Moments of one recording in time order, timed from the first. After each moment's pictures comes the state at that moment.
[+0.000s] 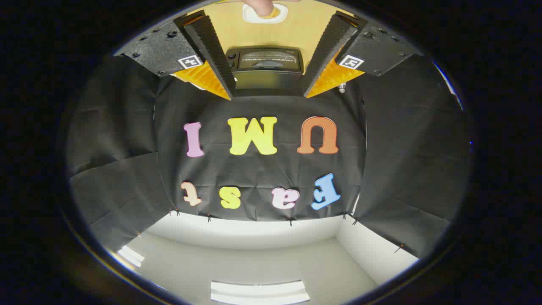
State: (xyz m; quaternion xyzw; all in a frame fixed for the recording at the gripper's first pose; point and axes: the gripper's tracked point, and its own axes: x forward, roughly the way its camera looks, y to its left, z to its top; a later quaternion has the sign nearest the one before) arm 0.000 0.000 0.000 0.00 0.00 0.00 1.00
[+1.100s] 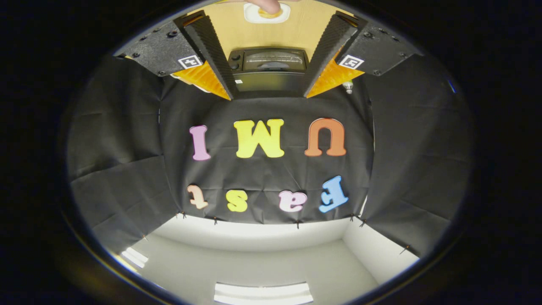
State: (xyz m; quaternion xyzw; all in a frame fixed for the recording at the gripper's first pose) arm 0.012 -0.009 -0.011 0.00 0.00 -0.02 1.00
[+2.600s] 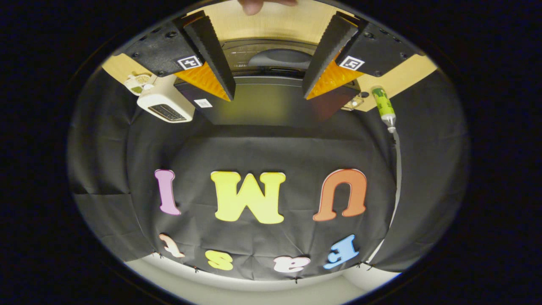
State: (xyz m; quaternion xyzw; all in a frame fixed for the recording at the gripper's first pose) arm 0.312 -0.028 -0.238 -0.01 0.15 0.00 0.99
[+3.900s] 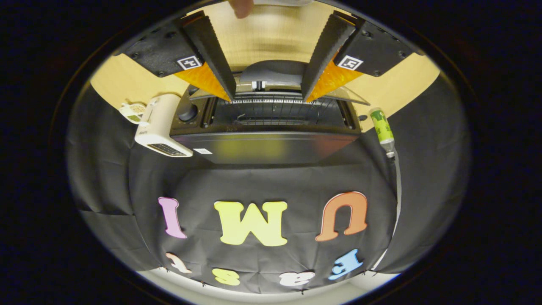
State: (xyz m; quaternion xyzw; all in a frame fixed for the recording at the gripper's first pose) arm 0.246 -0.025 -0.306 0.00 0.22 -0.01 0.98
